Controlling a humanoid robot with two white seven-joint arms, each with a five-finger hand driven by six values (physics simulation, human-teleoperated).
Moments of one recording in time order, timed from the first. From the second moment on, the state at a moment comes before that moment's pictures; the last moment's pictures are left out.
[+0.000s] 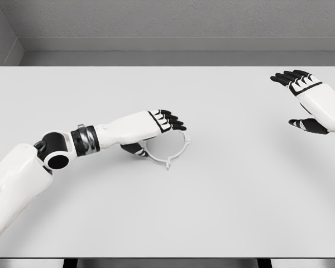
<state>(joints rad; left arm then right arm) -0.53 0.44 -0.65 -1.38 -0.59 -0.61 -0.30 -0.10 -0.47 -0.22 -1.66 0.62 -0.61 0.37</state>
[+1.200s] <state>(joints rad) -0.54 0.43 -0.65 -1.36 -0.59 -0.61 -0.30 -0.10 -0.47 -0.22 -1.66 0.62 -0.61 0.37</state>
